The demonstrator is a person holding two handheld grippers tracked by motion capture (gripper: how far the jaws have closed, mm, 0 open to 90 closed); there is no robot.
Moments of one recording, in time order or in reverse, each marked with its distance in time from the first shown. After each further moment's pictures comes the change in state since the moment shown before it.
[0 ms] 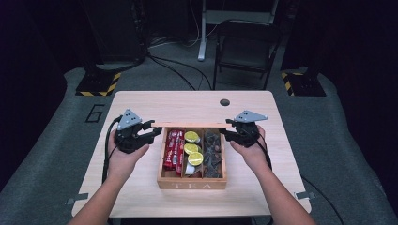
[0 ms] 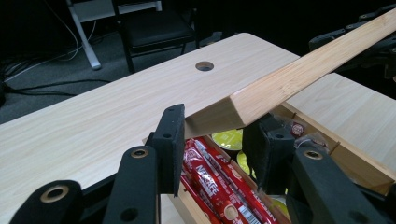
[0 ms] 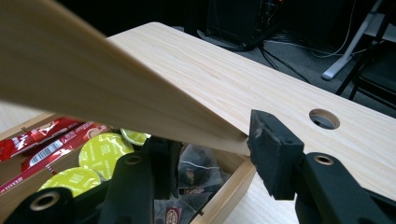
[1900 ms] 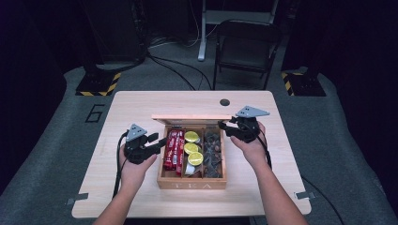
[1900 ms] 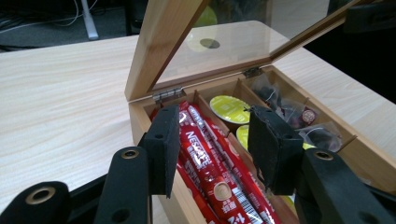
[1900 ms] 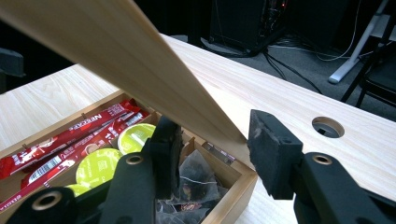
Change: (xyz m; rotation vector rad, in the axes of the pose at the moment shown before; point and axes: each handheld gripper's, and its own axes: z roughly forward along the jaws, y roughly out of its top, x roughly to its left) left arm -0.008 -0.057 0.033 0.015 0.009 -0.182; right arm -0.011 0.005 0.005 -0.029 0.025 0.030
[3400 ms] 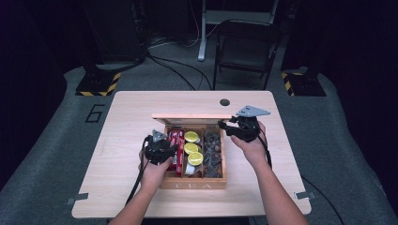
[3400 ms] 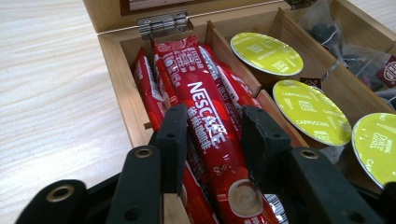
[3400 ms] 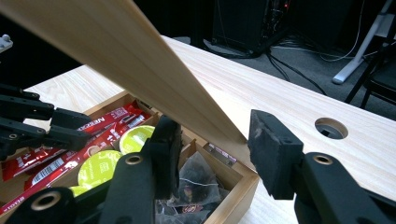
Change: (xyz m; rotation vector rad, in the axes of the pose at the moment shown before) left arm -0.014 -0.033 0.072 0.160 0.124 -0.029; right arm -0.003 0.000 0.001 -0.008 0.012 0.012
